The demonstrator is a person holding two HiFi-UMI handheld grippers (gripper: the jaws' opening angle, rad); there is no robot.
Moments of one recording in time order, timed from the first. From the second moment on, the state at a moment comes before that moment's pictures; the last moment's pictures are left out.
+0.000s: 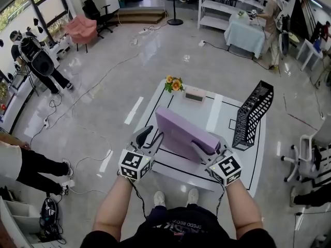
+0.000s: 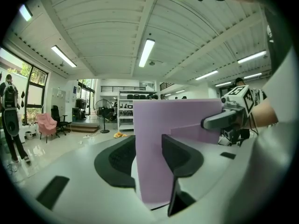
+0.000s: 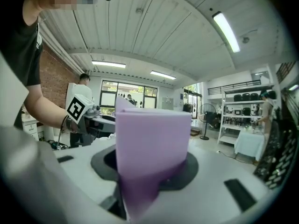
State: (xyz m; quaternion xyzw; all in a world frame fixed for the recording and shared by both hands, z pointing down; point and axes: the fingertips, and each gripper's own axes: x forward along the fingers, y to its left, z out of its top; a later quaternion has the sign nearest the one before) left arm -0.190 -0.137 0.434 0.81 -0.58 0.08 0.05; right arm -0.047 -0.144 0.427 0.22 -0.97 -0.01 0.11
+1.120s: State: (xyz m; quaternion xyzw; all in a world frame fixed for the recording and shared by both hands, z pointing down) left arm -0.044 -0.165 0.395 0.92 -0.39 0.02 0.05; right arm 0.110 -0.123 0.349 0.60 -0.80 0.01 0.04
